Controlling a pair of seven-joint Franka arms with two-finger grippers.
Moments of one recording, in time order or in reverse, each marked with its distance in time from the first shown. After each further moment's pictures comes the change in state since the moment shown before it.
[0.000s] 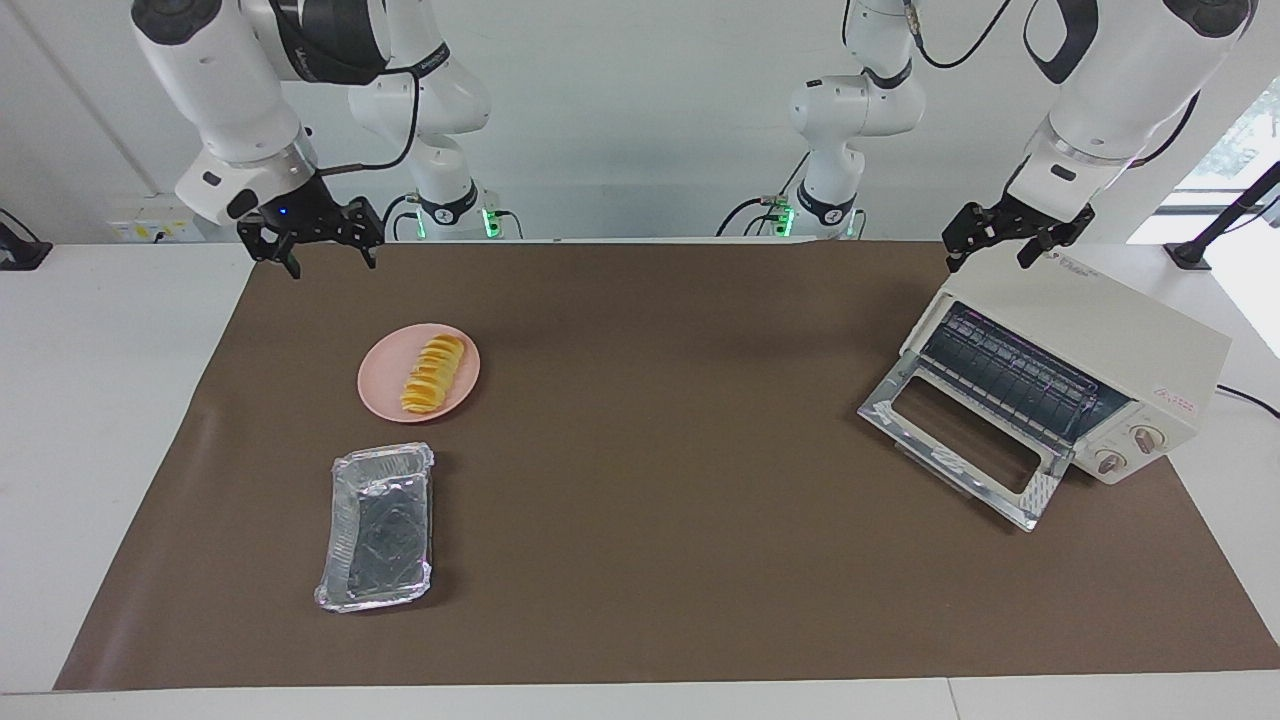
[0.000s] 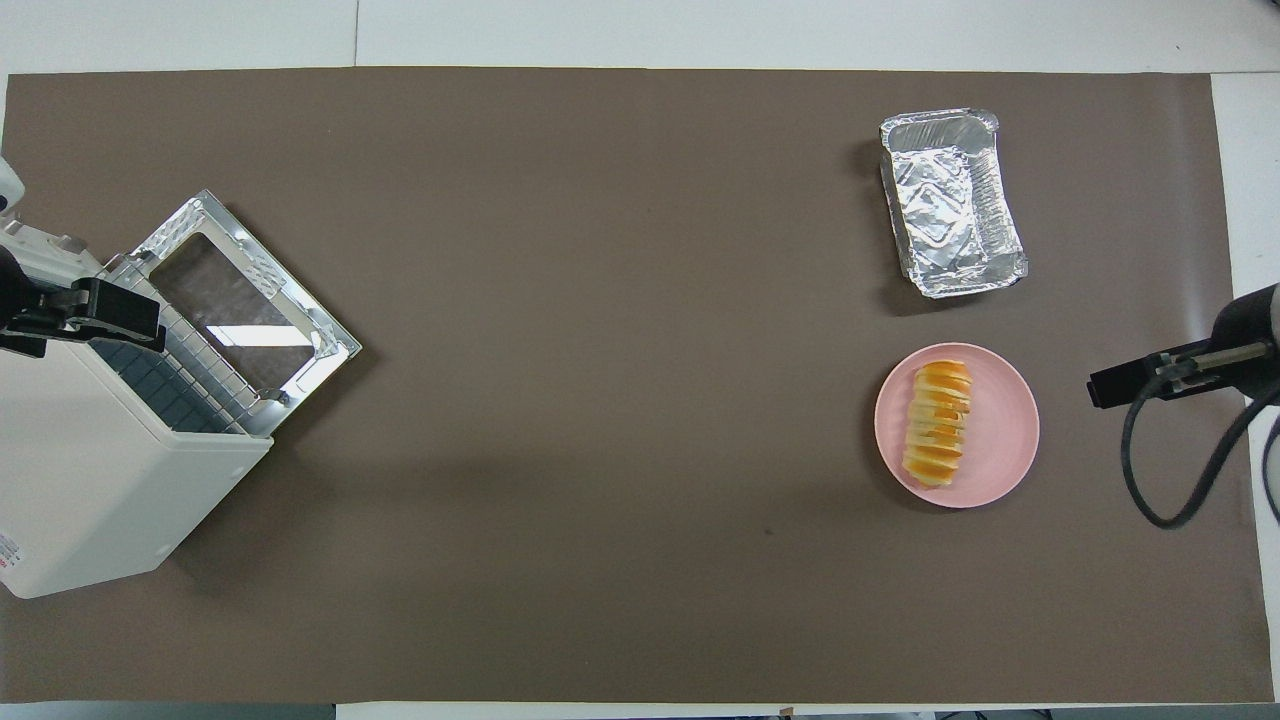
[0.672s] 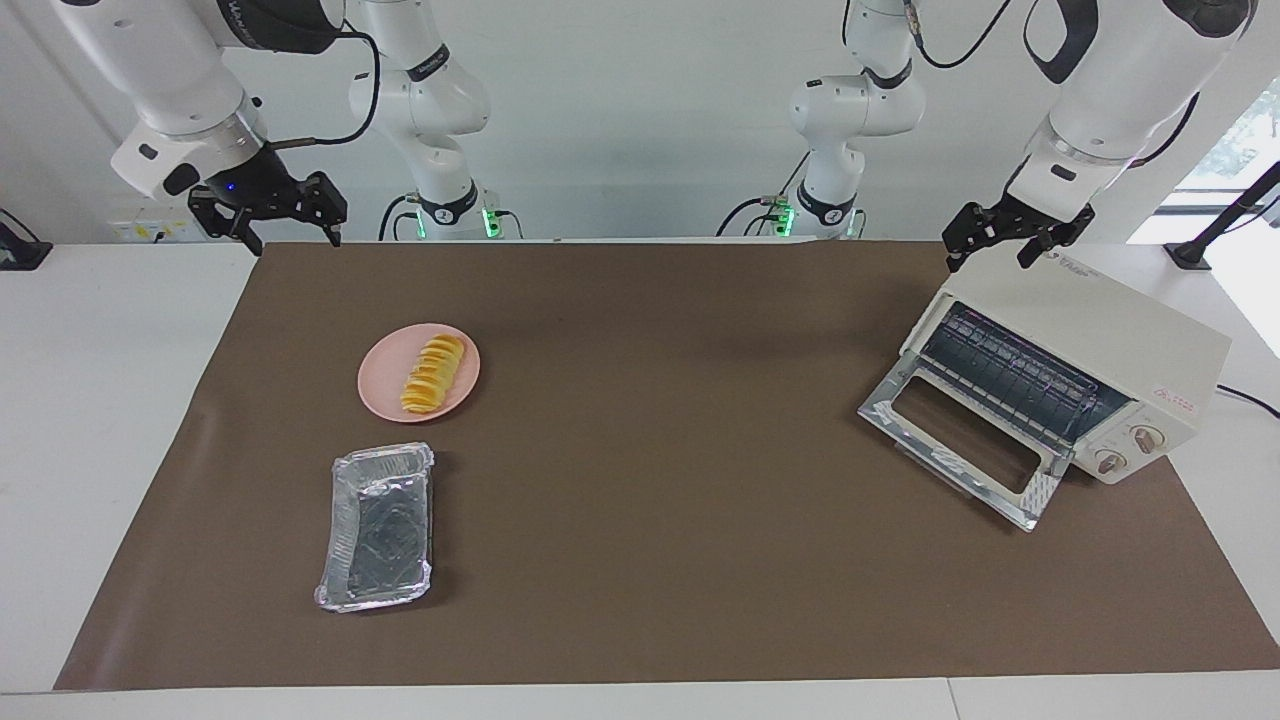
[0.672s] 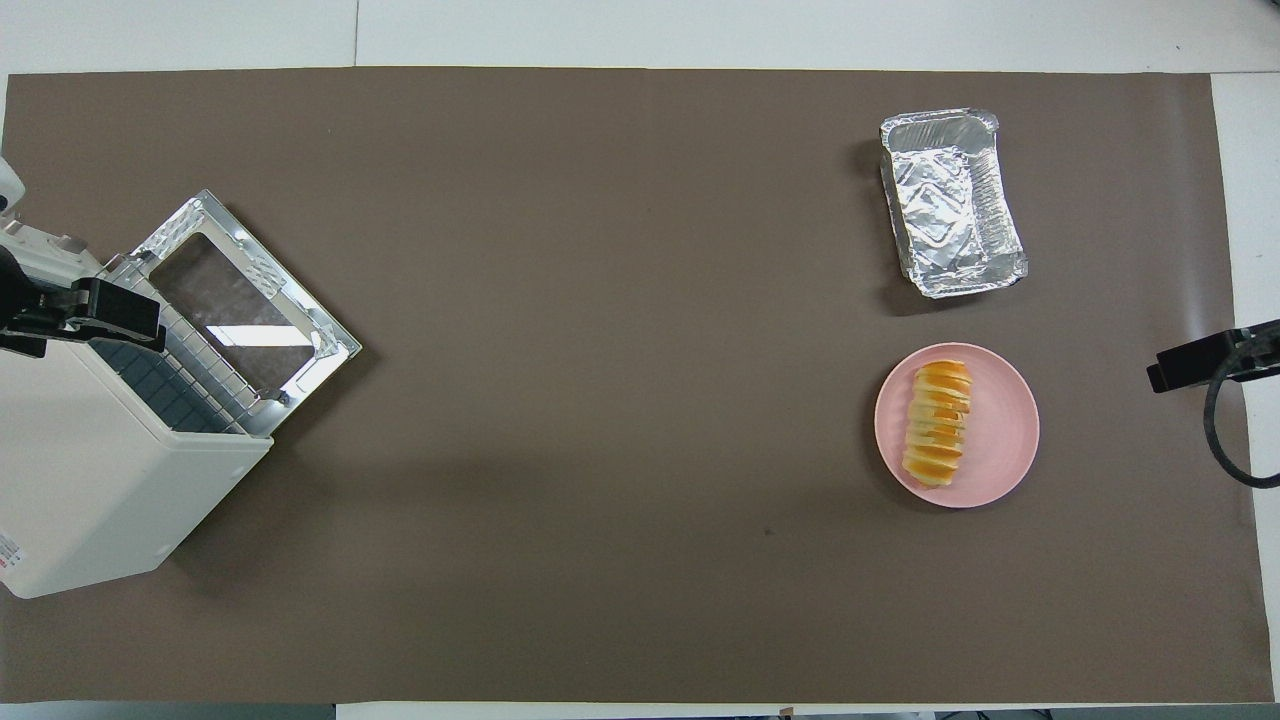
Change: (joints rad) left arm 0.000 0.000 0.000 0.000 0.000 0.000 0.000; right arm -0.052 0.066 -0.001 0.123 0.004 -0.060 -0.009
